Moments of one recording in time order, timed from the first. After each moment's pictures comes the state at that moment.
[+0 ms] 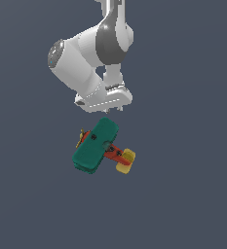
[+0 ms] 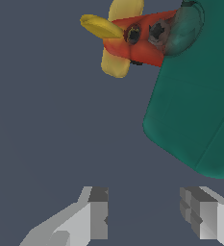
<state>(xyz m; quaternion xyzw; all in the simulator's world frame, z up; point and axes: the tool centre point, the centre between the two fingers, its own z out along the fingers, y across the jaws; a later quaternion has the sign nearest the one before) -0.072 0.003 0.233 -0.96 0.08 0.11 0.25</state>
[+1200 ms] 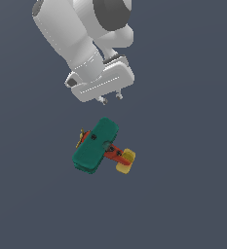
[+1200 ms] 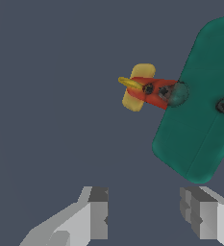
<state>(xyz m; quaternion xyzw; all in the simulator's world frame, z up) -0.046 -0.004 0.312 -0.97 0.05 0.01 0.25</state>
